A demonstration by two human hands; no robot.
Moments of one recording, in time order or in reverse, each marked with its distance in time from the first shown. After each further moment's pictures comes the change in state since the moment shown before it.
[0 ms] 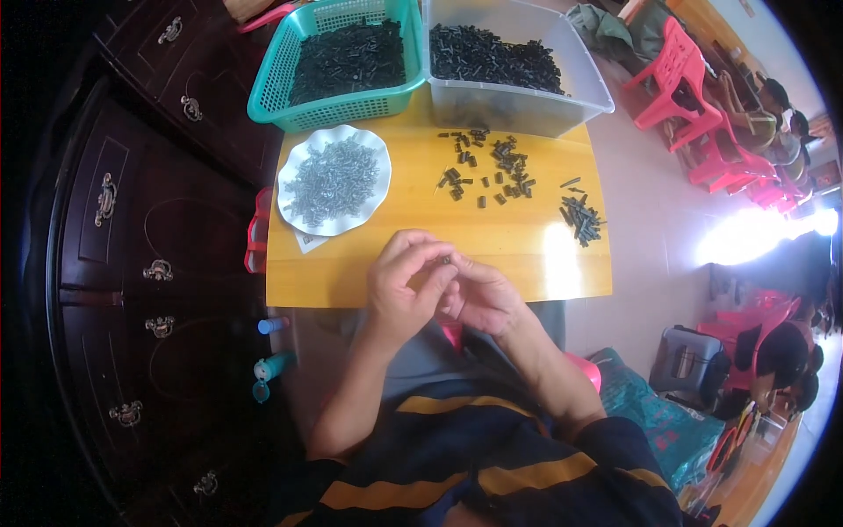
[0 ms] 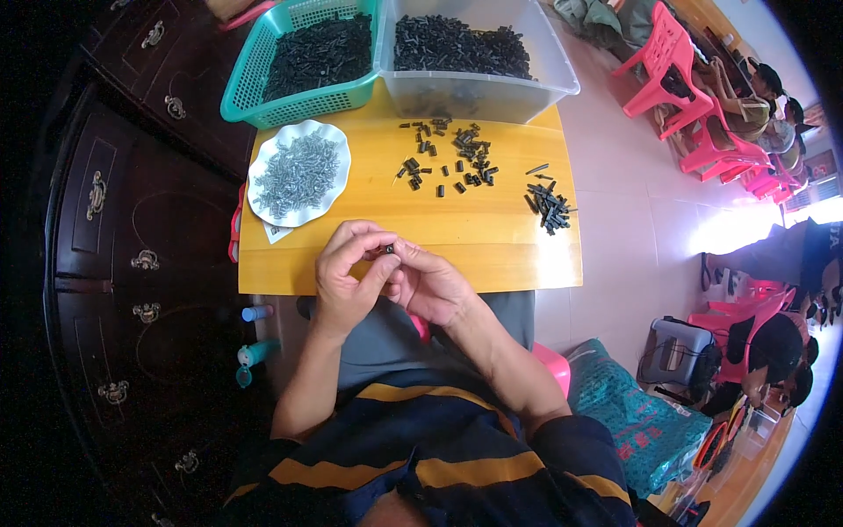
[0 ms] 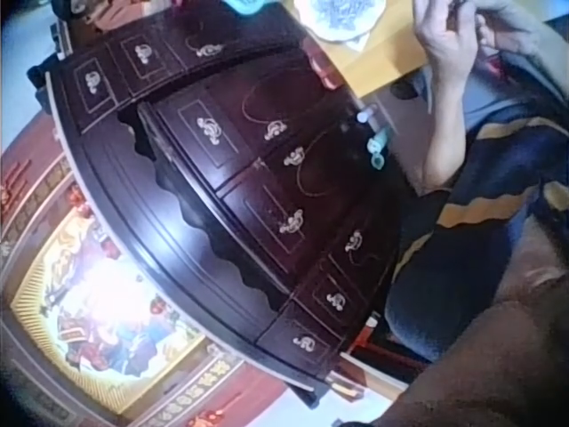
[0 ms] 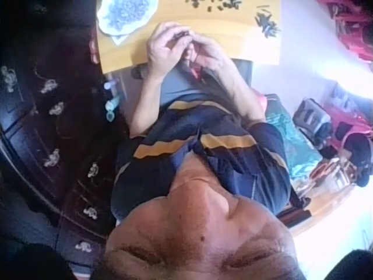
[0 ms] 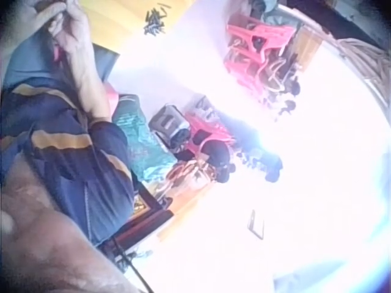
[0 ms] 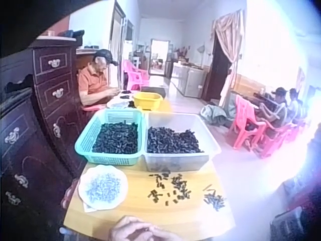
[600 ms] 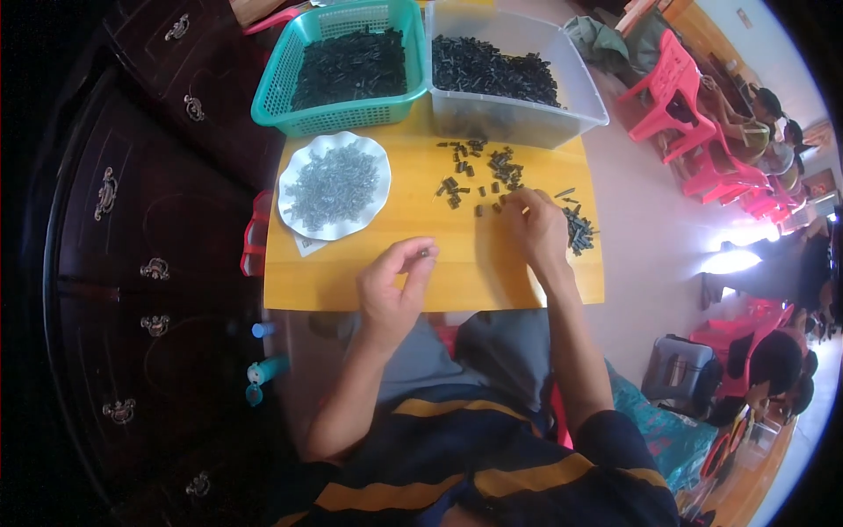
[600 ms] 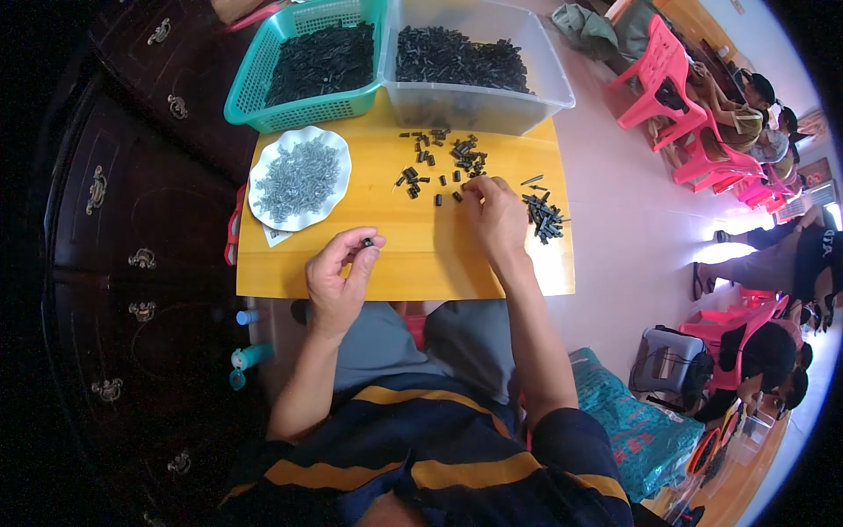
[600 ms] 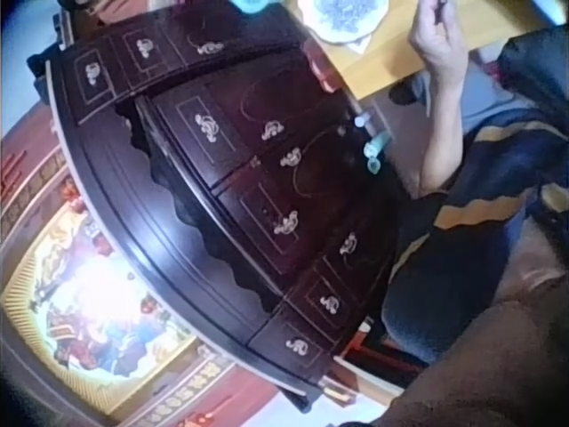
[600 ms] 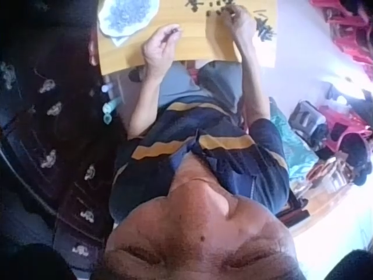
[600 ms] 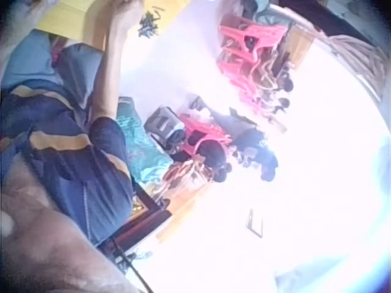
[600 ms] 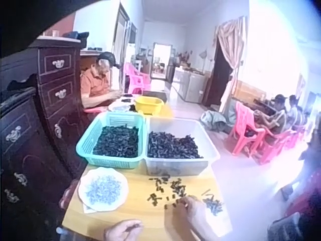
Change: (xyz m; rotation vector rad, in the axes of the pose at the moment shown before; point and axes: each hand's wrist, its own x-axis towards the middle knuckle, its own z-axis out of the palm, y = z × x) left_hand -0.003 -0.007 -0.001 0.056 0.122 -0.048; right_hand 0.004 -0.109 -0.015 -2.062 0.806 -1.041
